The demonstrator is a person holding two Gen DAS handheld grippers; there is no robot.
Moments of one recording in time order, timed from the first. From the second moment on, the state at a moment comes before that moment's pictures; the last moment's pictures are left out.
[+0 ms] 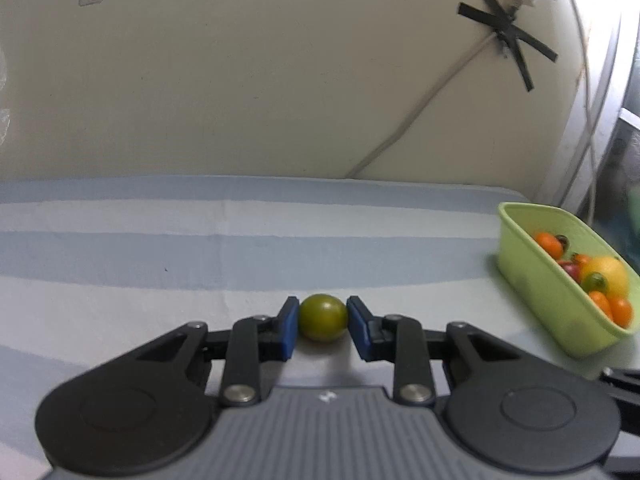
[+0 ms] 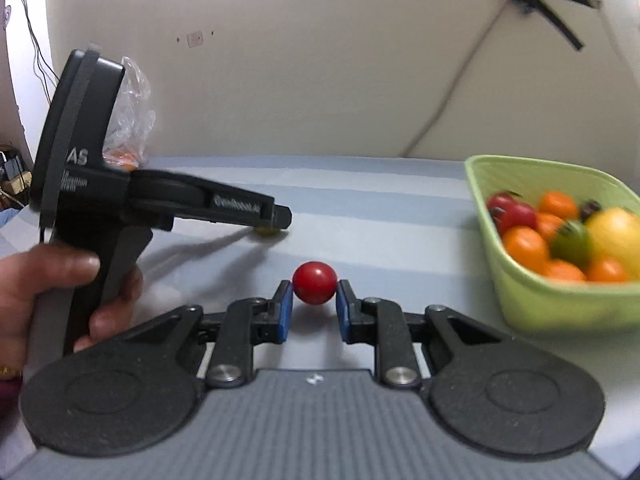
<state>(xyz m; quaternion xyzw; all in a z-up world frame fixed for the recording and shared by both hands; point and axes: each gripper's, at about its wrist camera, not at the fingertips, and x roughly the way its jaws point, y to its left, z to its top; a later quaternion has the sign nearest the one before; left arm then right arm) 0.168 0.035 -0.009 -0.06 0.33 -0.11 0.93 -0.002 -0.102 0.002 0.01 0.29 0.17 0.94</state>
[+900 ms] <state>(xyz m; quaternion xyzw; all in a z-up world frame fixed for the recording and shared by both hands) -0.038 -0.053 -0.003 0.04 0.28 -0.23 0.93 -0.141 -0.174 -0.013 0.00 0.26 0.11 0.96</state>
